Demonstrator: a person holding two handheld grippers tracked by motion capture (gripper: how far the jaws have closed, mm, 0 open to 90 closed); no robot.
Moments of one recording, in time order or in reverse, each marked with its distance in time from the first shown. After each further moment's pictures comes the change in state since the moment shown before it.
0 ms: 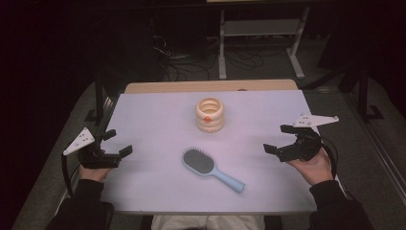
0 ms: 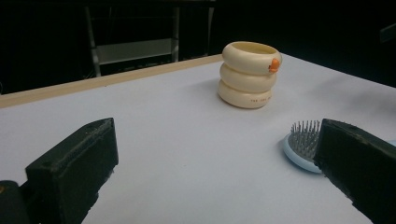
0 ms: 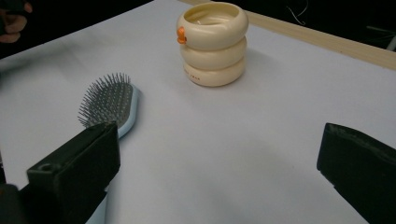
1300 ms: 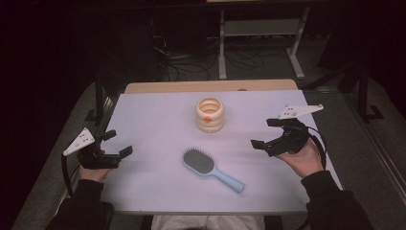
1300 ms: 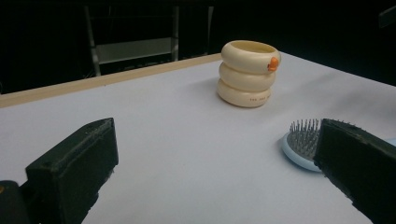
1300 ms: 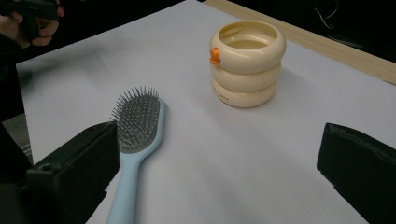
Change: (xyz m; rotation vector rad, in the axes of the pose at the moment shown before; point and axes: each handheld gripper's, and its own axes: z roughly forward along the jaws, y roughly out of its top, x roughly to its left) left arm -0.001 0.000 -0.001 0.007 0.001 0.005; right arm 0.020 0.036 0.017 0.035 0.075 -0.058
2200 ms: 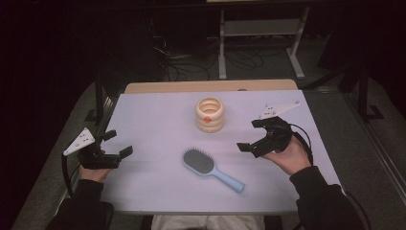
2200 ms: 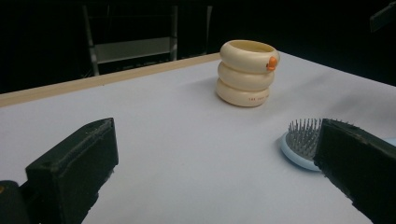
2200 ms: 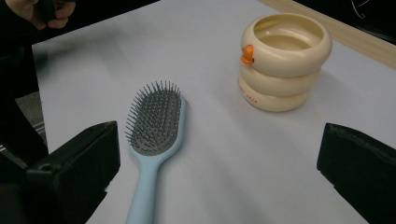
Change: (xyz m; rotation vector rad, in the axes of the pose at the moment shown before) left arm 0.000 0.000 0.000 0.003 -0.005 0.001; right arm 0.017 0.018 0.029 0.085 0.062 -0.052
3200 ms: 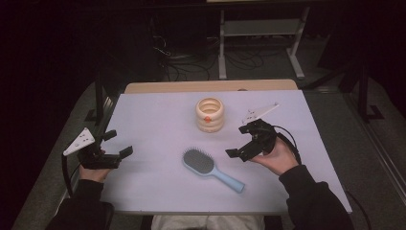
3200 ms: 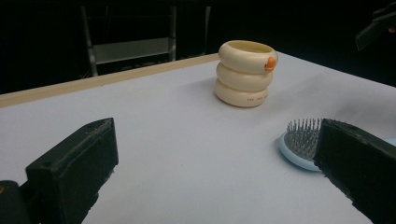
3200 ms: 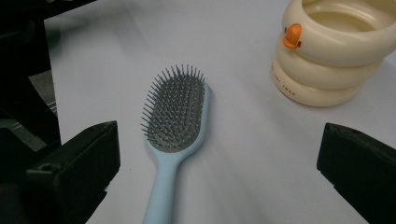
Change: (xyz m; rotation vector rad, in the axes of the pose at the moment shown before) left arm 0.000 0.000 0.000 -0.004 -0.007 0.000; right arm 0.010 0.005 0.035 0.096 0.075 -0.016
